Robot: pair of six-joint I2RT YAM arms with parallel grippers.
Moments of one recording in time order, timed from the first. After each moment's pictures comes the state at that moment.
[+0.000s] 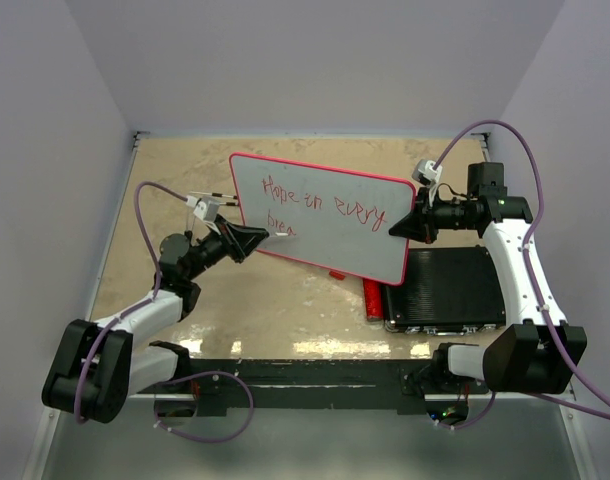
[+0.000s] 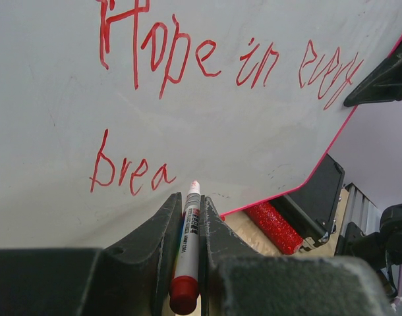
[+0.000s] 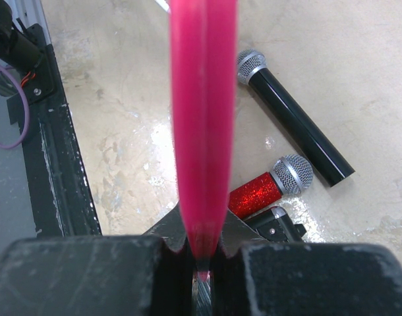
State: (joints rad) left arm -0.24 1.16 0.31 0.91 0.61 -0.56; right arm -0.05 1.28 1.20 -0.95 -1.08 -0.70
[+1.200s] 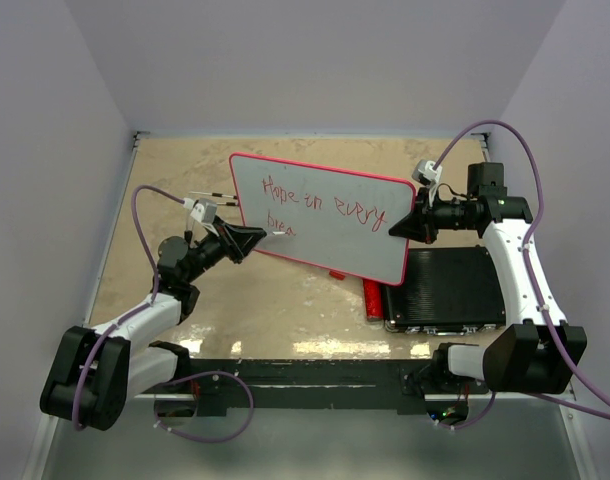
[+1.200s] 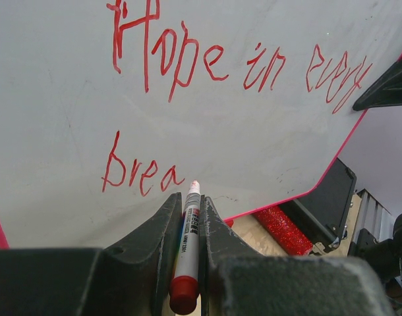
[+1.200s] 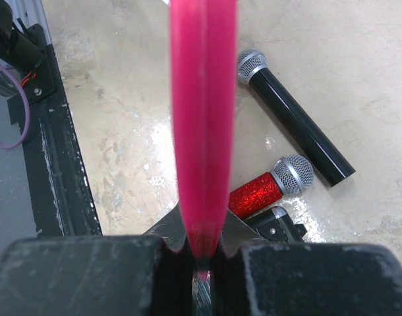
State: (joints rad) left arm -0.24 1.12 0.30 0.89 0.57 -0.54; right arm -0.05 1.28 1.20 -0.95 -1.08 -0.70
